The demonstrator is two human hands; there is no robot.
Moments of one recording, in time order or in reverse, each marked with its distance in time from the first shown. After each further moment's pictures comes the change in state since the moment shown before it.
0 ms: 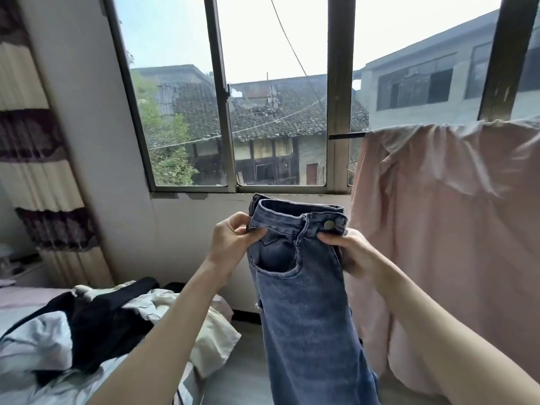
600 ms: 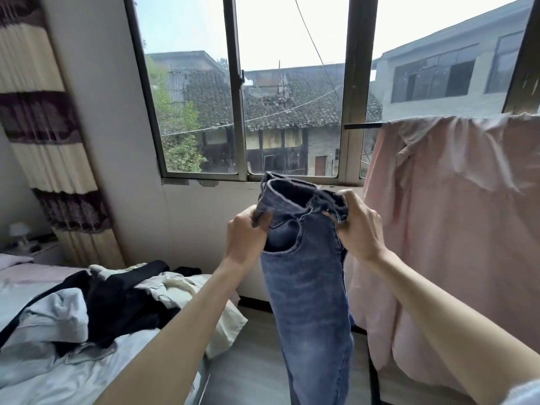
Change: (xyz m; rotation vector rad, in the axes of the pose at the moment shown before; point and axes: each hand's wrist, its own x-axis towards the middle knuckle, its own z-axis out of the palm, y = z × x) left_hand -0.015 -0.005 -0.002 0.496 0.222 0.149; right_hand 0.009 0.006 0.024 -1.268 0.526 -0.900
